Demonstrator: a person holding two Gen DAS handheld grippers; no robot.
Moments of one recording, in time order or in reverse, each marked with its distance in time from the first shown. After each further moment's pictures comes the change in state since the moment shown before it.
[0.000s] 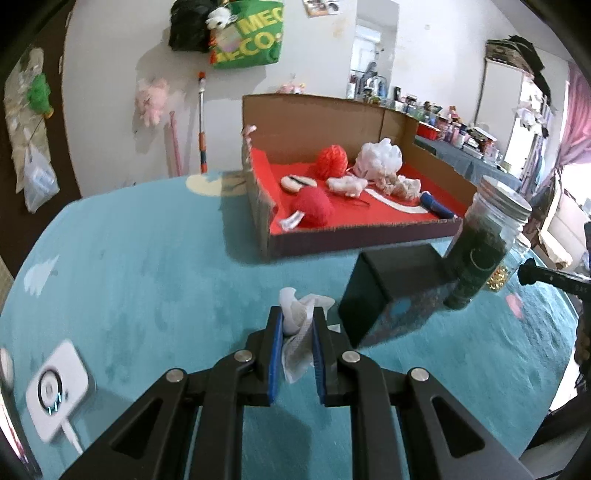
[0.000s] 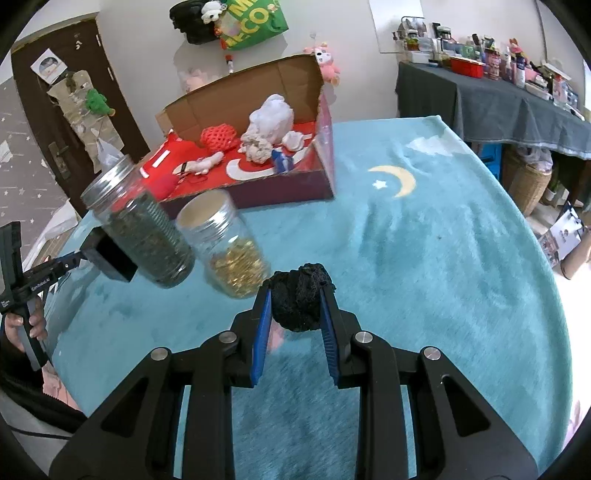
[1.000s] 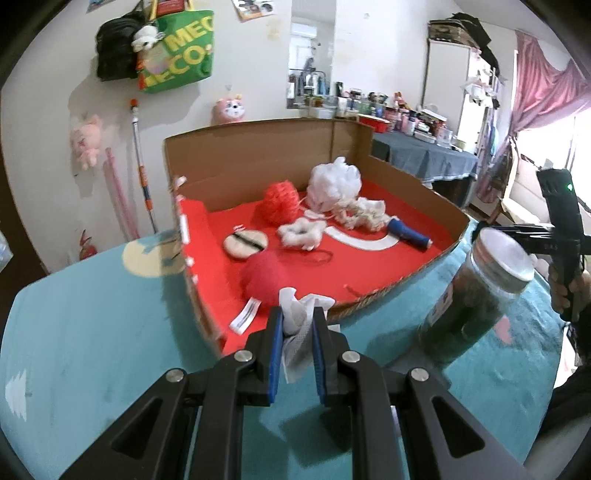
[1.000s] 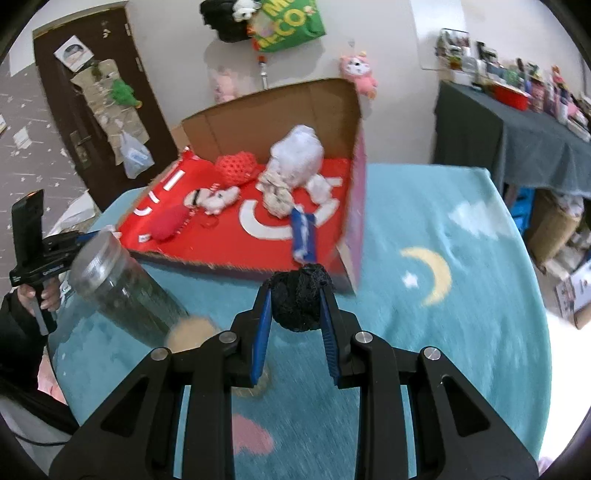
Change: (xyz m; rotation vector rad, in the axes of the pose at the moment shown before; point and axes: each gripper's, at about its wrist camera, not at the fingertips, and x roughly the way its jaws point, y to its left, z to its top) left arm 0.043 -0.024 0.086 0.181 0.000 -0.168; right arm 0.036 0.006 0.087 -0.125 0.001 0.107
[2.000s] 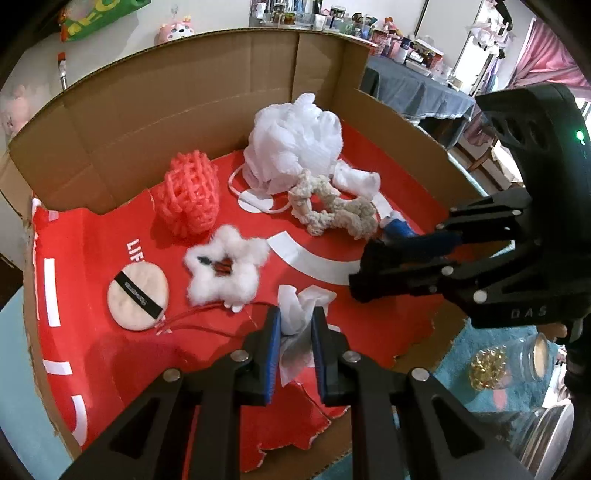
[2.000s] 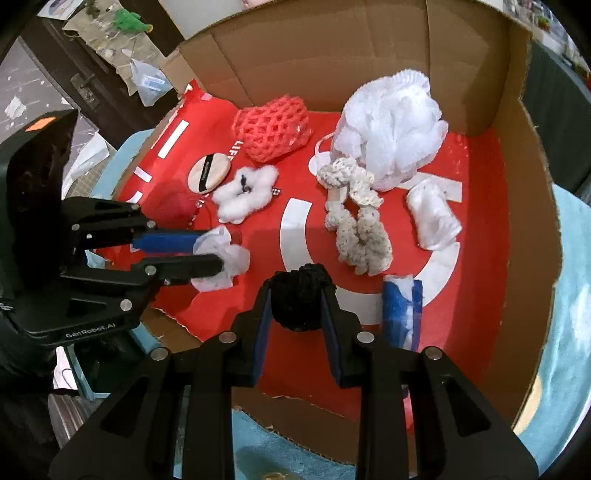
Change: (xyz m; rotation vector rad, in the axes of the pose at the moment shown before) left arm 0.142 -0.039 0.085 0.016 0.370 -0.106; right arm 0.154 0.041 0.094 -0.064 0.405 0.133
